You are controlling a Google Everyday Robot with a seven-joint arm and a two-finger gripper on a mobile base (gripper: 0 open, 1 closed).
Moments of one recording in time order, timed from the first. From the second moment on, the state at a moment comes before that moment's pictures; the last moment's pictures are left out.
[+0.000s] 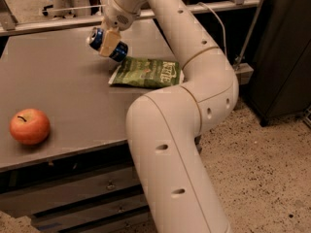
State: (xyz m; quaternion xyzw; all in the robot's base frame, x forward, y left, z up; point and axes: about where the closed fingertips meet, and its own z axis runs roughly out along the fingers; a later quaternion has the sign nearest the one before) arm 0.749 0.150 0.887 -0.75 0.59 0.16 0.26
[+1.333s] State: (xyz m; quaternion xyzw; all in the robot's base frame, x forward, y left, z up) arm 0.759 0.167 0.860 -0.81 0.55 0.07 0.19
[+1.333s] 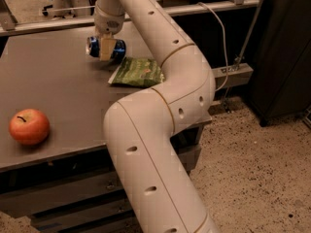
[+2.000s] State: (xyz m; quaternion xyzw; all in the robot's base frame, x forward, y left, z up) arm 0.753 0.172 0.851 -0.82 0.53 0.07 0.18
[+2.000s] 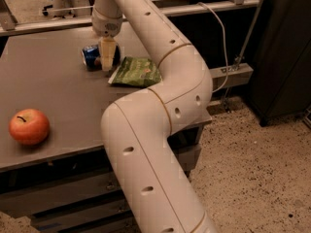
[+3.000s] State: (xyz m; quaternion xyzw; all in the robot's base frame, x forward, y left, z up) arm 0.746 0.179 0.853 -0.83 0.52 0.09 0.18
